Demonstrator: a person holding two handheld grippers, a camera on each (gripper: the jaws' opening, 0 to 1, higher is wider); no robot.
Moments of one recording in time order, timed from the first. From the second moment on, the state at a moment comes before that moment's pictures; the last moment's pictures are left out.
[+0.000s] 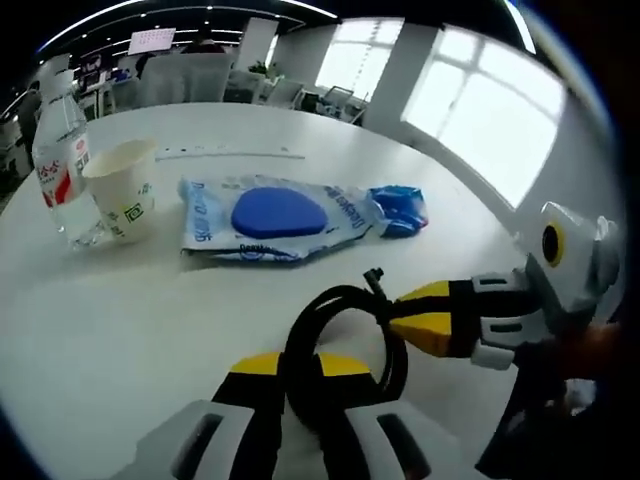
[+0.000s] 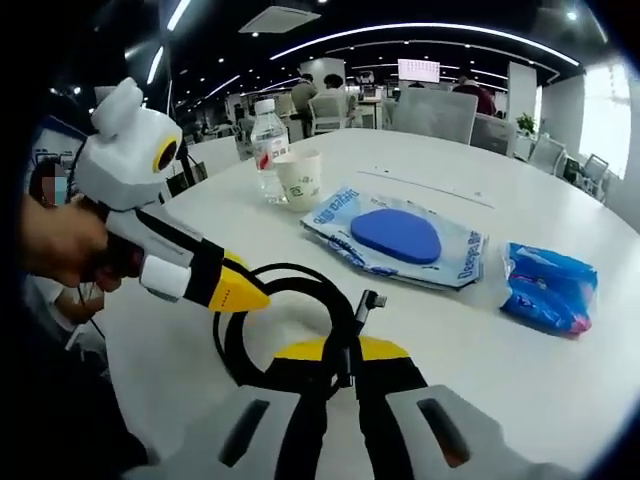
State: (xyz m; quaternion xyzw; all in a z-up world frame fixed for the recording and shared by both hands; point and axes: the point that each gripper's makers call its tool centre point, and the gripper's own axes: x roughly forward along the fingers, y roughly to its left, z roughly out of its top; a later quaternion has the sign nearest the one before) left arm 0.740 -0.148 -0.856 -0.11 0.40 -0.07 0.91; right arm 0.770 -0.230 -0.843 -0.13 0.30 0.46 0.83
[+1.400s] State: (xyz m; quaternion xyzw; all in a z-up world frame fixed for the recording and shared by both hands) left arm 0.823 -0.238 -0.834 -0.13 0.41 -0.13 0.89; right arm 0.841 -0.322 -0.813 -0.10 0.29 0.37 0.88
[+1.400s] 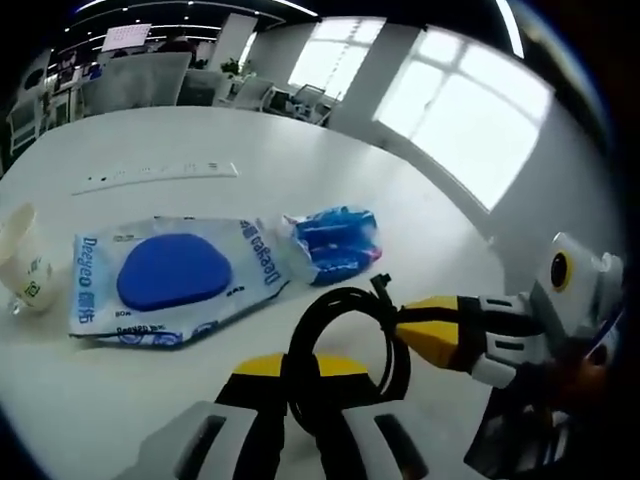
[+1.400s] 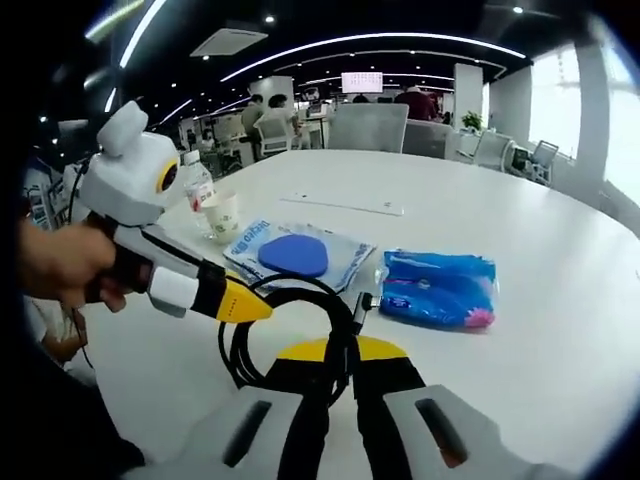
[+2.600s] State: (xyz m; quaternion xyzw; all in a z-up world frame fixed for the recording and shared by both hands) left arm 0.848 -0.244 -0.860 -0.09 0.41 -0.13 0.90; right arm 0.859 -0.334 -0.851 -0.08 0.33 0.34 0.88
